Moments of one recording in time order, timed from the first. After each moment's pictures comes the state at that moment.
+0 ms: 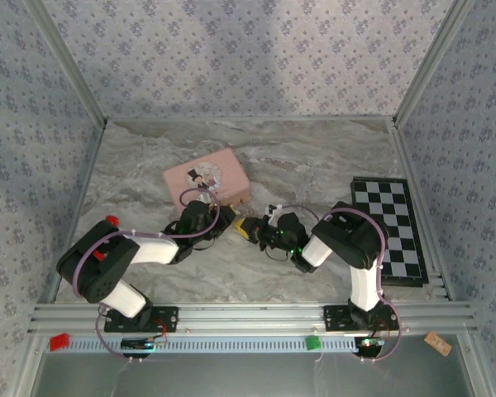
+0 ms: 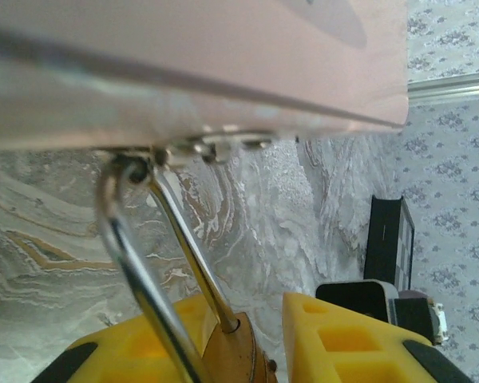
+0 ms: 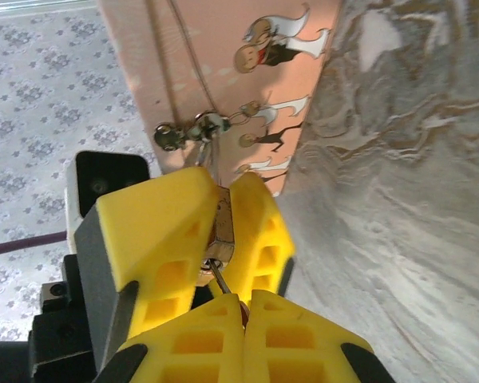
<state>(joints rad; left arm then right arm) -0.68 1.53 0.44 0.60 0.11 -1.29 0.80 1.91 0.46 1.27 -0.30 1.62</state>
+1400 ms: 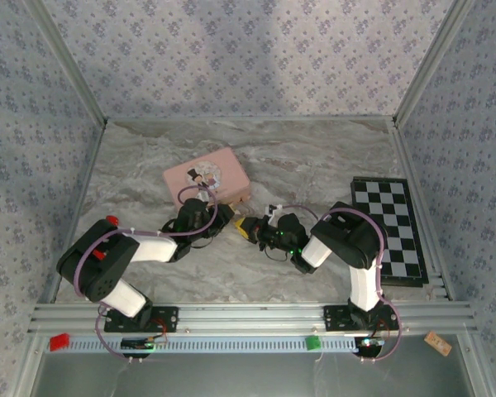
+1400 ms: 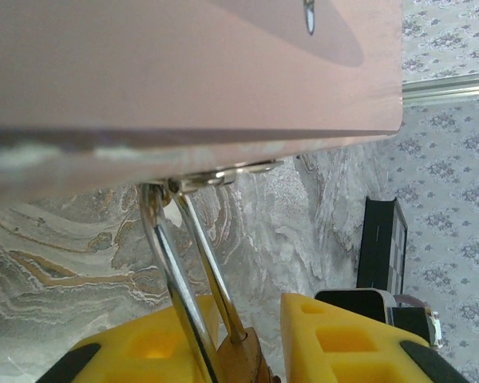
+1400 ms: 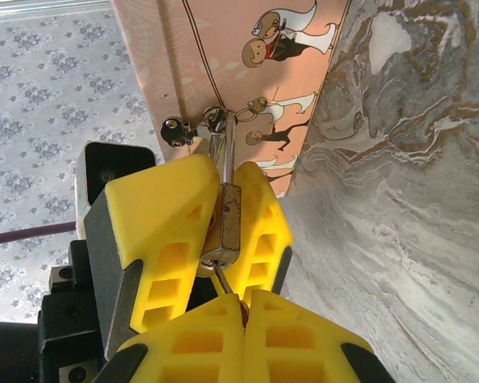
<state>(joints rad) -0.64 1.54 0.45 0.61 0.15 -1.28 0.80 1.92 0.45 1.30 -0.28 1.62</state>
